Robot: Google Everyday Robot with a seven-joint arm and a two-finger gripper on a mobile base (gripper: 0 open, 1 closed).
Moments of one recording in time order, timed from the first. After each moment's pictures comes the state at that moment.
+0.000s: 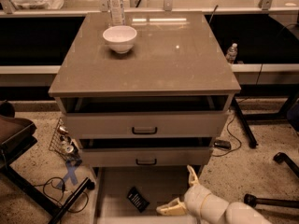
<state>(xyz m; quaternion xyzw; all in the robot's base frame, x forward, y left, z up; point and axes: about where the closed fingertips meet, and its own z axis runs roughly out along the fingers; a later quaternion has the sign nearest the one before) 0.437 -0.091 0.499 -0.37 0.76 0.19 0.50</state>
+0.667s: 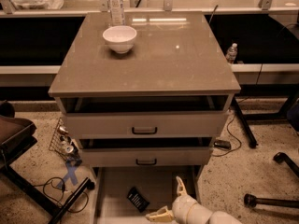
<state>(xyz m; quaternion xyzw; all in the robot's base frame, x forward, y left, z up) 0.432 -0.057 0.425 -0.34 0.77 0.22 0.50</state>
